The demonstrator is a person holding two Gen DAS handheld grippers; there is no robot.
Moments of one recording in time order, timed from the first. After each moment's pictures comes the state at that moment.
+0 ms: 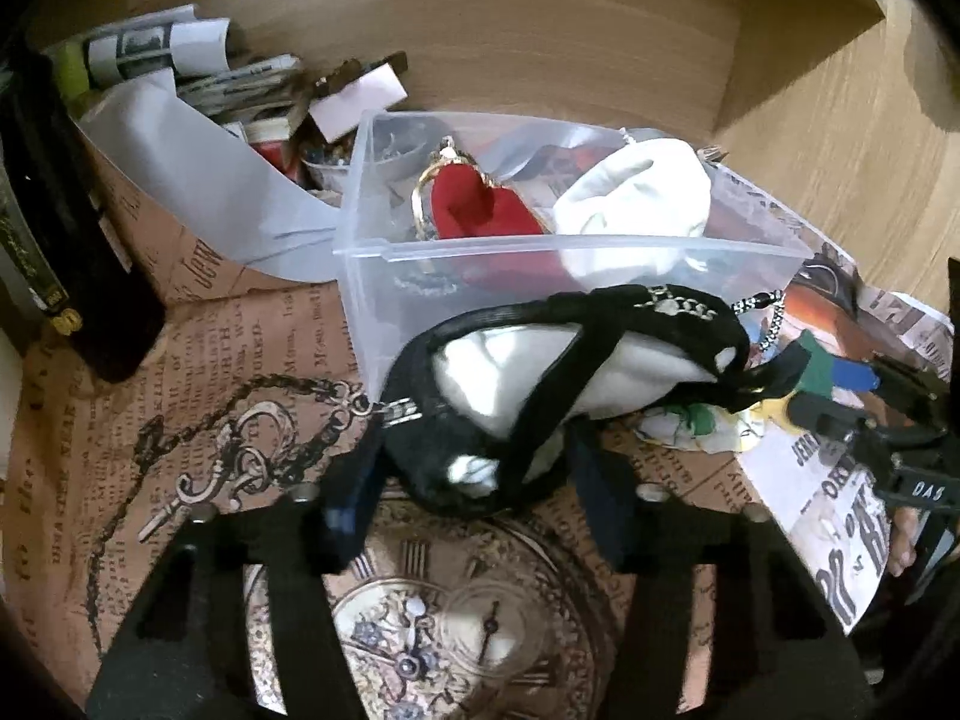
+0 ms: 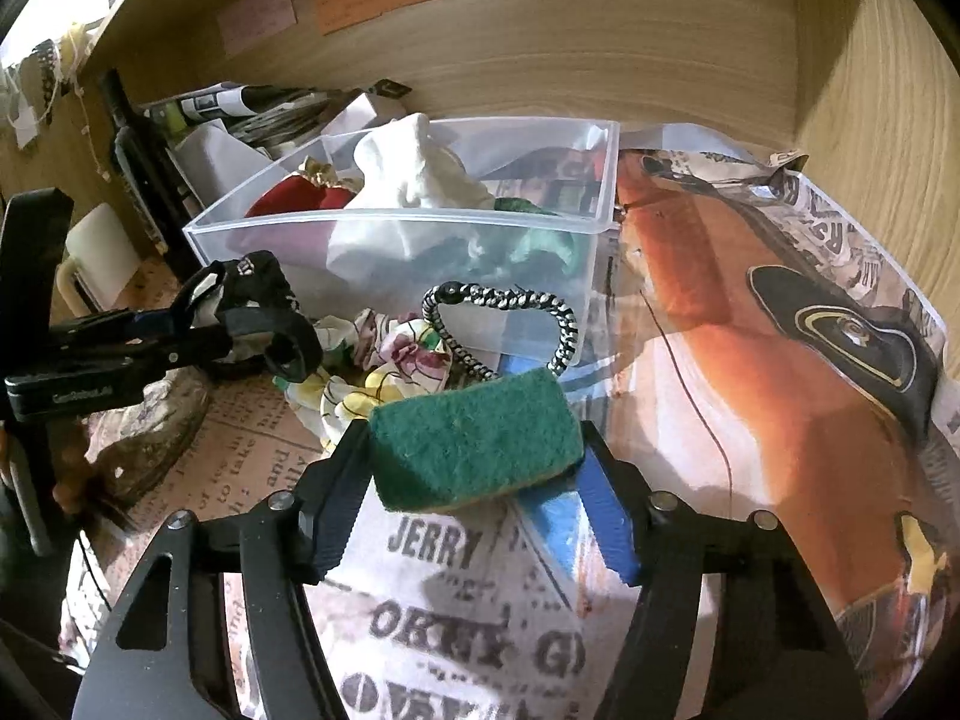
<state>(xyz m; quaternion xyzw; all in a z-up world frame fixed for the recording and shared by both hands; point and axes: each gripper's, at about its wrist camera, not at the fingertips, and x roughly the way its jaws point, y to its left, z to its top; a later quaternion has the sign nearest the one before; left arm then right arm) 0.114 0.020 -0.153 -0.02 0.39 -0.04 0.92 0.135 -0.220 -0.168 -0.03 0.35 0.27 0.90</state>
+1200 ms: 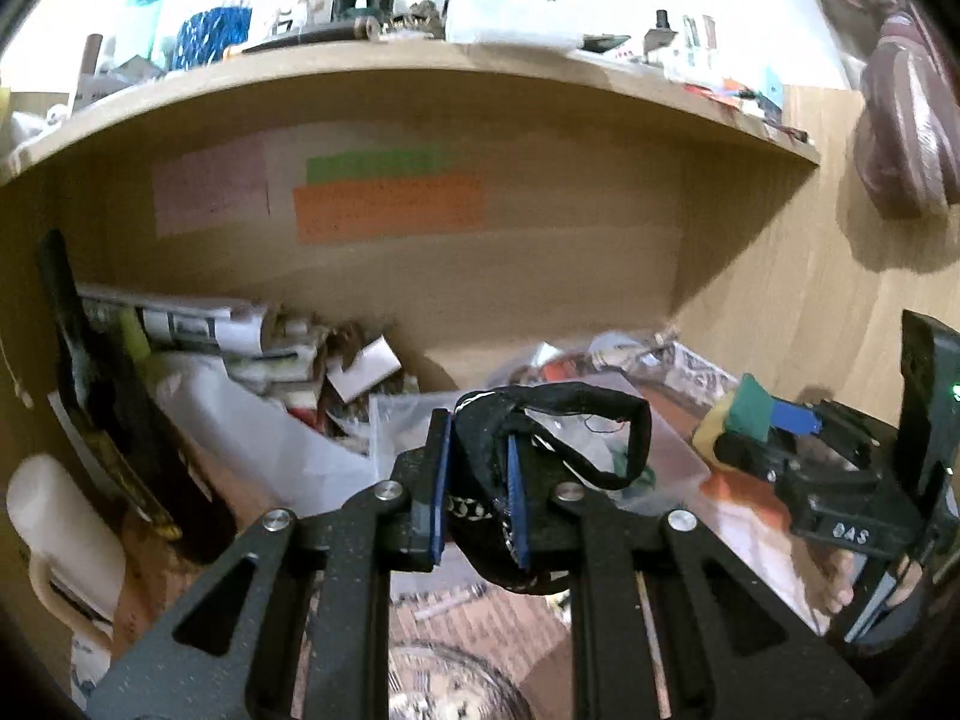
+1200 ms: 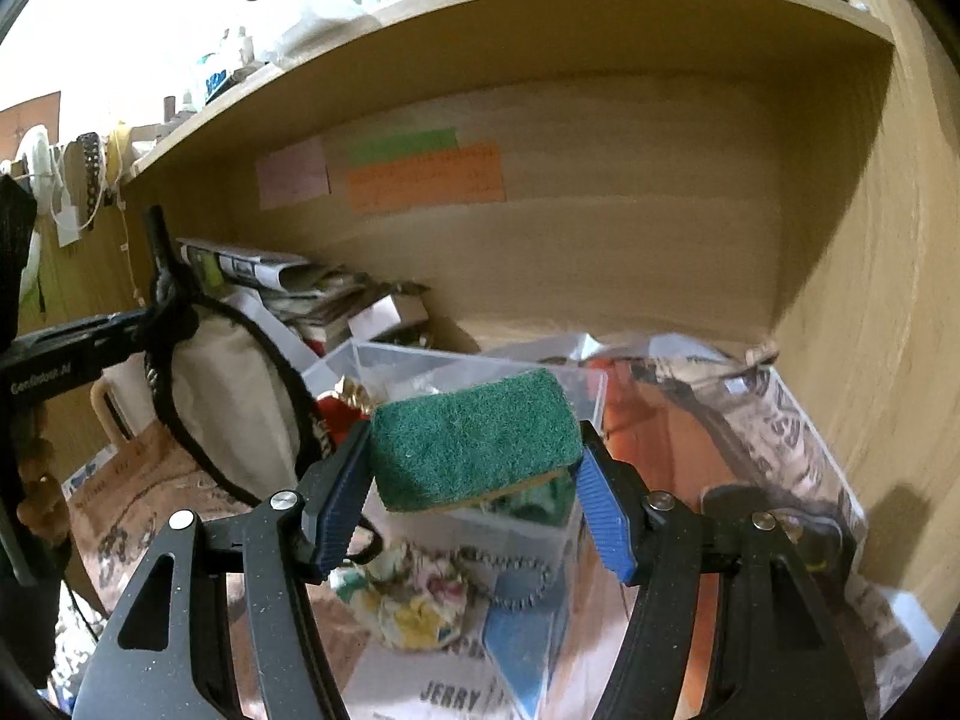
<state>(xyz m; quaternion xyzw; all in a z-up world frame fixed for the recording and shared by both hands) 0.097 0.003 -0.010 0.00 0.22 -0.03 0.98 0.136 -0.218 -0.074 -0.02 0.18 0.28 0.94</state>
